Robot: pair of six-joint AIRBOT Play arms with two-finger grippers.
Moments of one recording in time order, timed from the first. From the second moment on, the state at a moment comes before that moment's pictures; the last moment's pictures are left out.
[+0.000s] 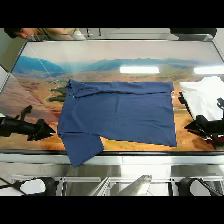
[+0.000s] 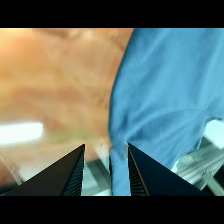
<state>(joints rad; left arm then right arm) 0.59 -1.44 0.79 0.98 -1.36 -1.09 -0.58 -1.05 0.70 -0.98 1.33 1.26</state>
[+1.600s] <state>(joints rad) 0.46 -1.29 0.55 0.91 -1.21 -1.11 -0.56 -1.46 0.57 -0.71 1.23 0.99</state>
